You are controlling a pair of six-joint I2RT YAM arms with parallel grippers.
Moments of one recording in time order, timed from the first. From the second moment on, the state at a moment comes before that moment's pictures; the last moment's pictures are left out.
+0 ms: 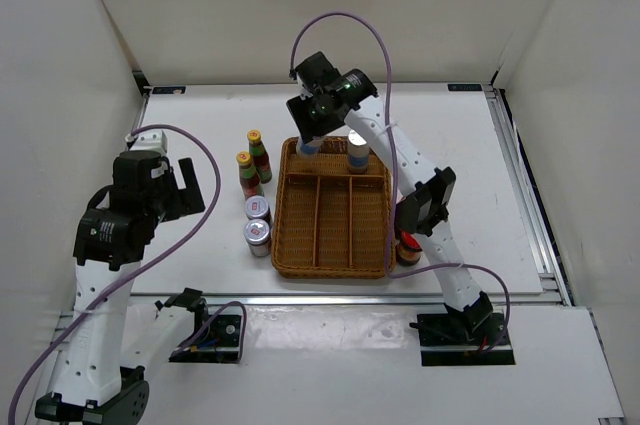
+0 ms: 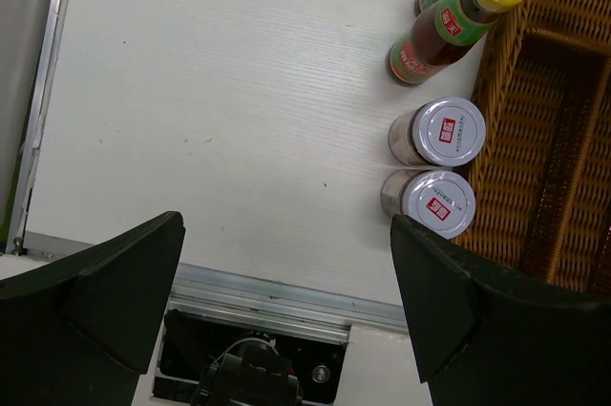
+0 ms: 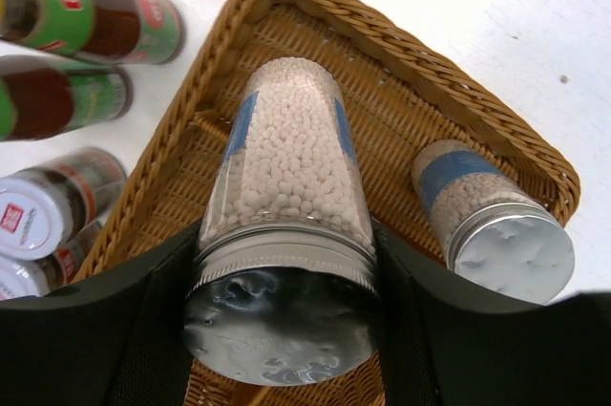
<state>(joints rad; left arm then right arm) -0.17 0.84 1.30 -1.18 -0.25 -0.25 0.74 2.38 2.74 -1.32 0.05 0.12</state>
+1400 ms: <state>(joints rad) -0.18 0.86 1.30 -1.20 -0.28 -0.25 0.59 2.05 2.85 -1.35 0.62 0.36</state>
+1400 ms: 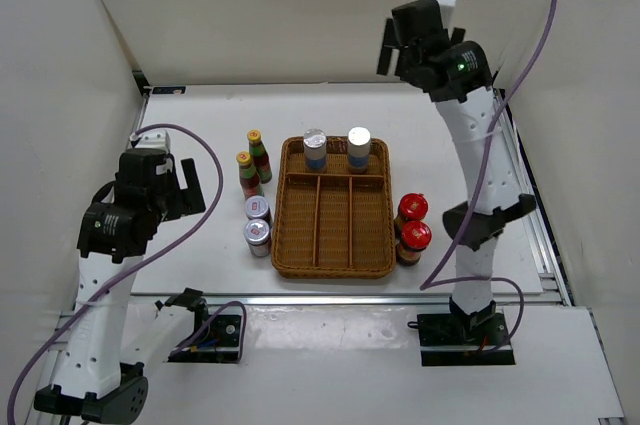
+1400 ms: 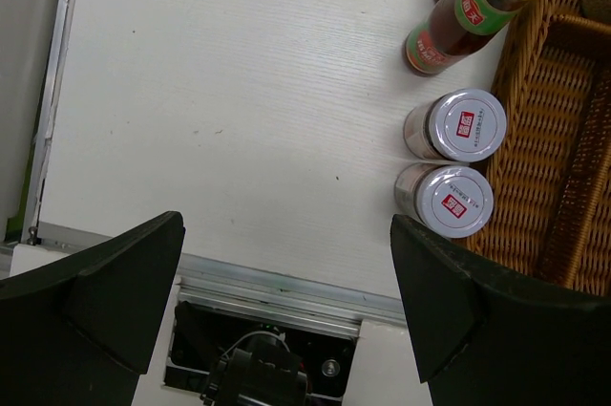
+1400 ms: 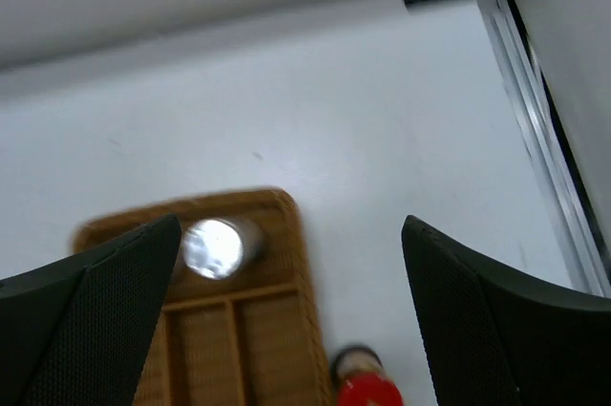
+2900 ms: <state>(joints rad) -0.19 0.89 1.28 -1.18 -0.28 -0.25 0.35 1.53 1.34 -1.13 0.09 0.38</state>
